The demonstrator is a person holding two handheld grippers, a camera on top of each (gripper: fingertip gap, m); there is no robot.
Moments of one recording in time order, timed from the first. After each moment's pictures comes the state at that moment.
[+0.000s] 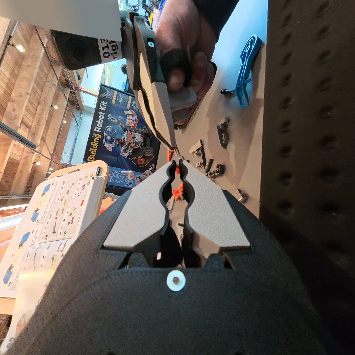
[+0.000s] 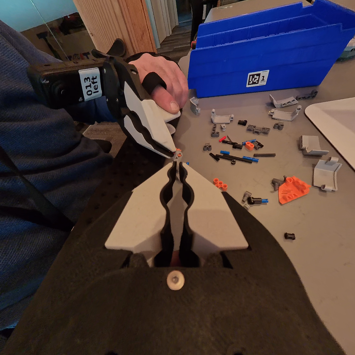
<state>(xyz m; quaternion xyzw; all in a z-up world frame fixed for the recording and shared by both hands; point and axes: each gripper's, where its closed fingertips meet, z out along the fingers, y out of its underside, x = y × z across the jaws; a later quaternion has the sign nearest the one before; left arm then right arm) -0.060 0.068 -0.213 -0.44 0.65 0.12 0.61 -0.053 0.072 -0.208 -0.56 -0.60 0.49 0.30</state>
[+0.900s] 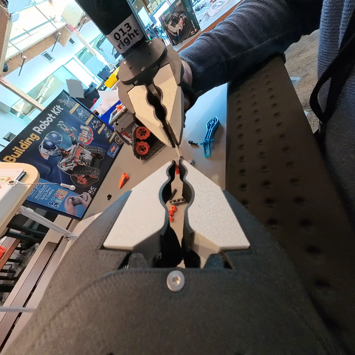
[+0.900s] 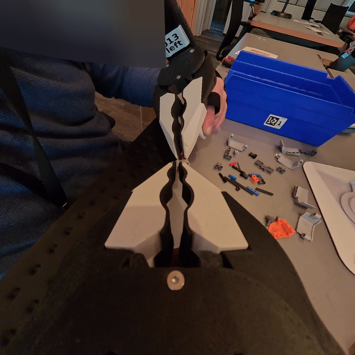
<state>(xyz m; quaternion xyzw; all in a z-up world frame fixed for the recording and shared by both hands) -0.053 0.041 -0.200 -0.49 0.63 -0.16 0.59 -0.046 0.037 -0.191 -0.43 -0.70 0.44 0.36</state>
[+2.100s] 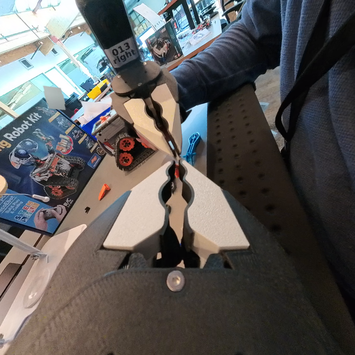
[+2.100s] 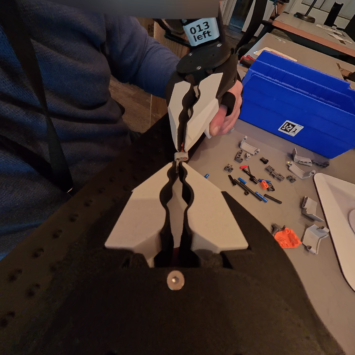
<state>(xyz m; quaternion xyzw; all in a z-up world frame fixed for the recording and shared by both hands) -0.046 0.021 -0.198 -0.47 0.63 -0.24 0.57 -0.041 0.021 -0.202 -0.38 -0.74 0.43 0.35</state>
